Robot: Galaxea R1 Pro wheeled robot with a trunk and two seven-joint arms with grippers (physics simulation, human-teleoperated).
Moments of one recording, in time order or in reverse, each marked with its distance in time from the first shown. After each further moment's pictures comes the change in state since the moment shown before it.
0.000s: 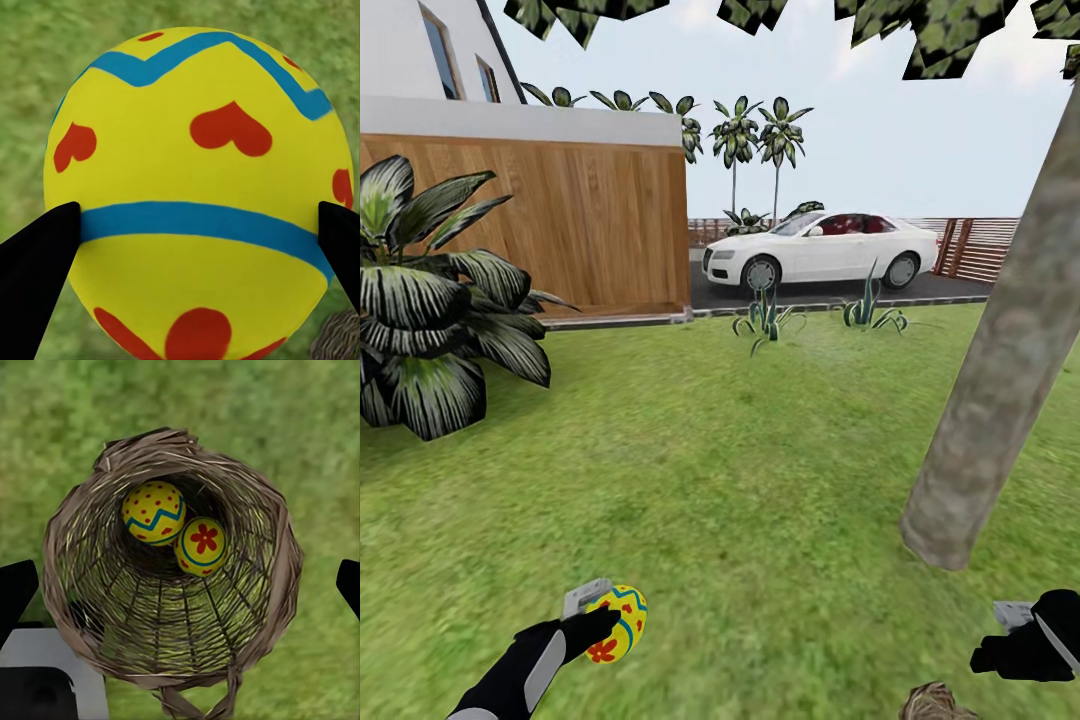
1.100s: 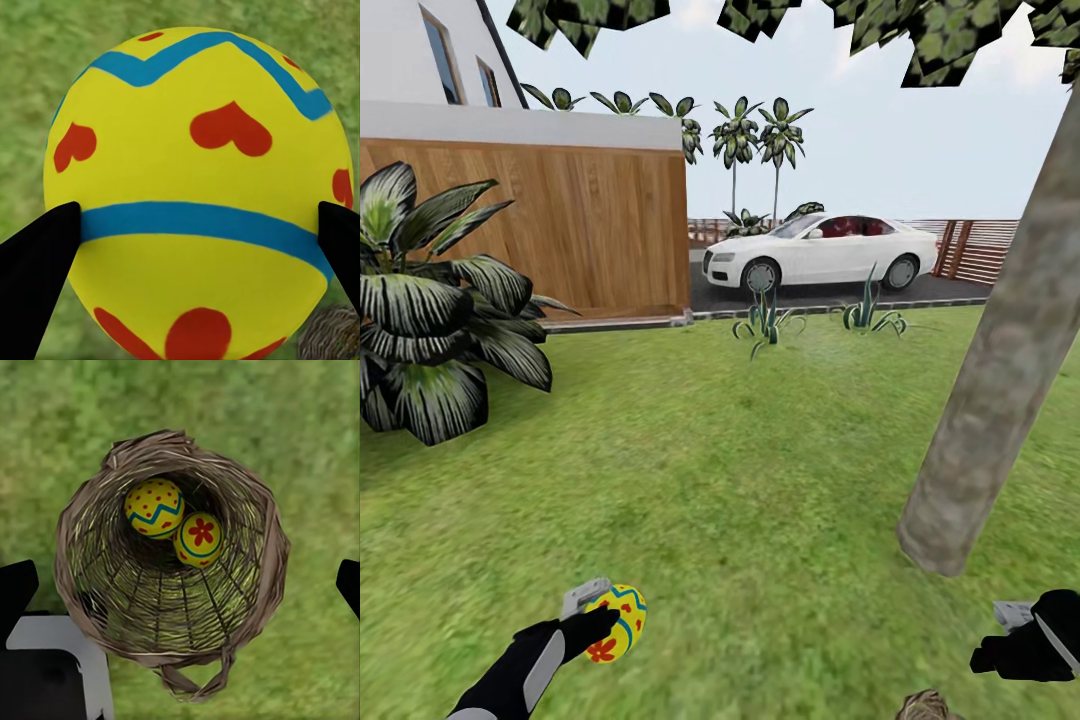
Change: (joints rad) left arm 0.000 0.002 0.003 -0.002 0.001 0.000 0.000; right arm 0.000 0.000 0.001 0.000 0.000 0.000 0.000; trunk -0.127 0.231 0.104
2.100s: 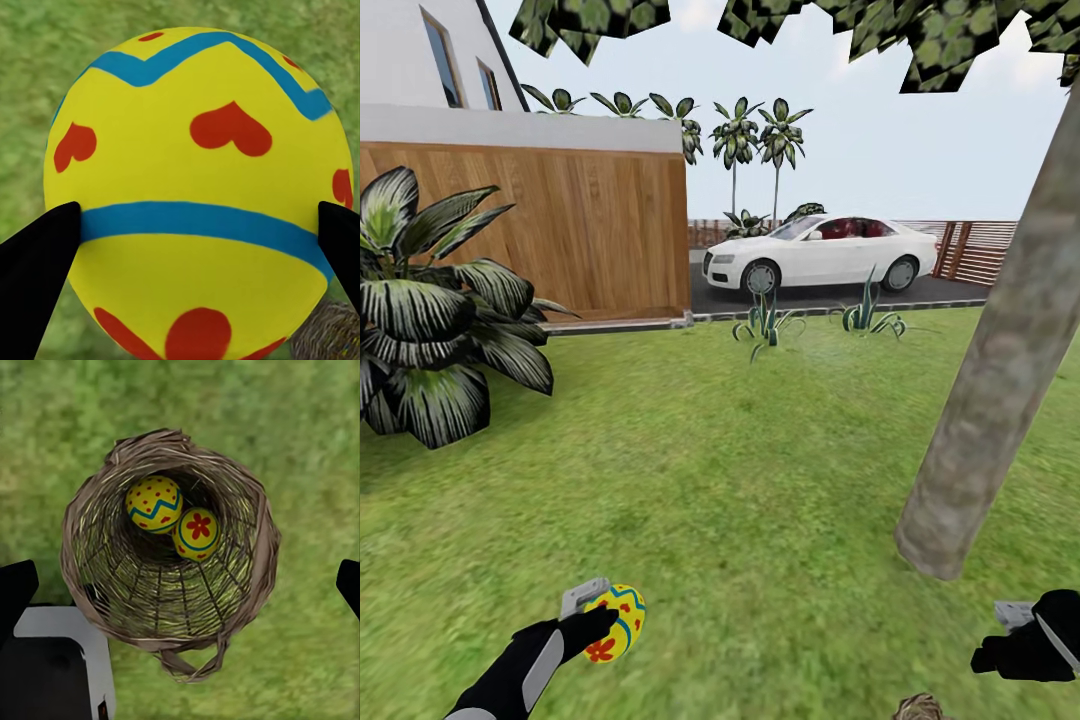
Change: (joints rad) left arm 0.000 0.003 0.002 -0.001 0.000 0.000 0.000; right arm 0.000 -0.002 -0.001 0.000 0.000 0.000 0.000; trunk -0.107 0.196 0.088
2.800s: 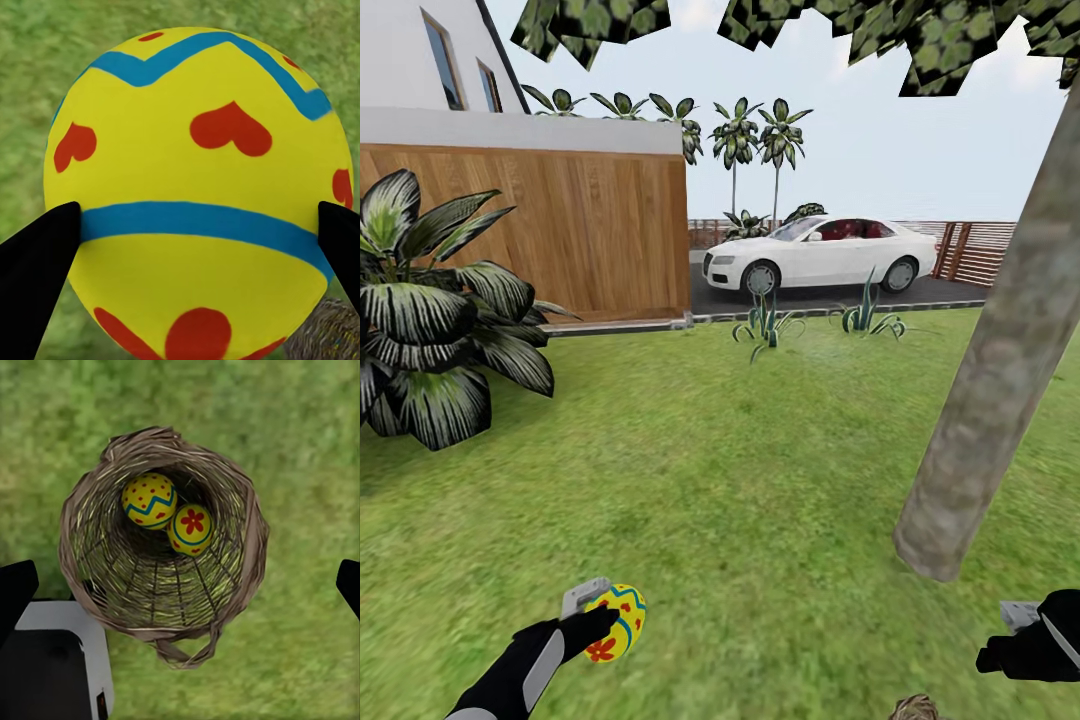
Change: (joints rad) left arm 0.000 -0.002 -0.002 0.000 0.001 -0.002 0.000; right arm 0.000 -0.012 -0.002 0.000 -0.002 0.001 0.000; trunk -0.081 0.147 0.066
